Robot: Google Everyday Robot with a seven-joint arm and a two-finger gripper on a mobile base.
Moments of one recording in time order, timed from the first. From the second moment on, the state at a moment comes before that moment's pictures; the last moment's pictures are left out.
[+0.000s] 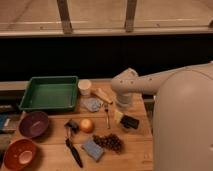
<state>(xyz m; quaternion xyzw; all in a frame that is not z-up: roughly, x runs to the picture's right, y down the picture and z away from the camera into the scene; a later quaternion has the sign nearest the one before) 0.105 0.145 0.808 -0.32 0.15 0.31 0.88</state>
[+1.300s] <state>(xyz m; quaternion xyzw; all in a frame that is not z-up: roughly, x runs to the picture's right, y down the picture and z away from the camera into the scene) 0.114 0.121 0.783 -0.32 0.14 0.32 0.88</state>
